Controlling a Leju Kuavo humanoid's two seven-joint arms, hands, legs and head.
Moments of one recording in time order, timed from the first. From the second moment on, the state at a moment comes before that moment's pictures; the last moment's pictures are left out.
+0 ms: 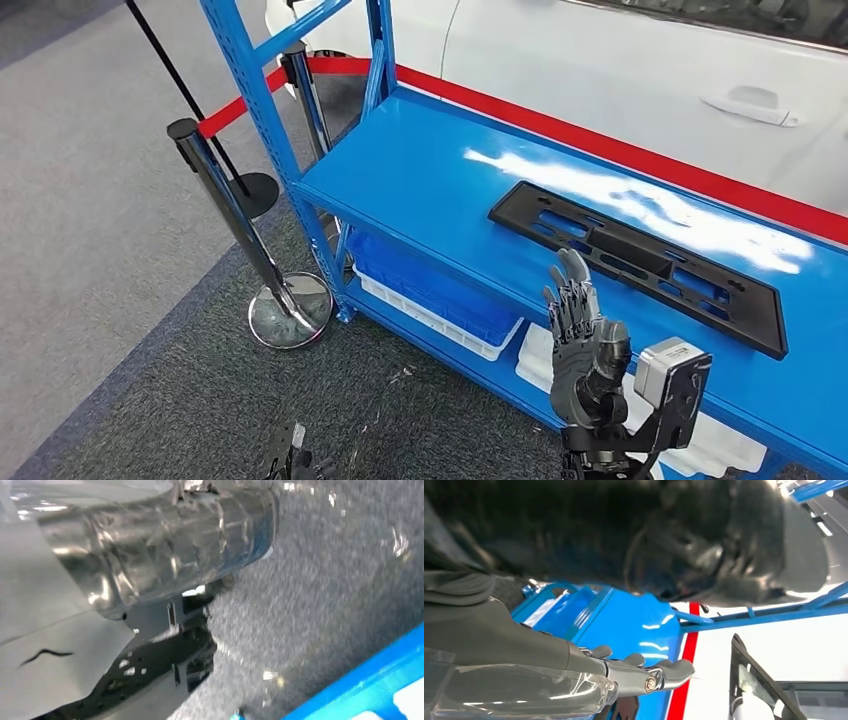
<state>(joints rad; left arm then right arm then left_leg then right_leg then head) -0.09 0.01 -0.75 -0.23 1.10 0.34 -0.46 -0.05 -0.22 0.61 -1.80 -0.09 -0.70 -0.18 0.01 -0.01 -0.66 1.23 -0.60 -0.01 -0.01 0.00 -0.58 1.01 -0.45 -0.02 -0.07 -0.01</state>
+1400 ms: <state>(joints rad) -0.12 0.01 -0.75 -0.23 1.10 0.31 -0.46 -0.25 -0.18 0.67 -1.75 0.06 -0.51 -0.17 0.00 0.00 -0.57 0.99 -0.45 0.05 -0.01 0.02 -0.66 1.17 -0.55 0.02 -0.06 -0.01</state>
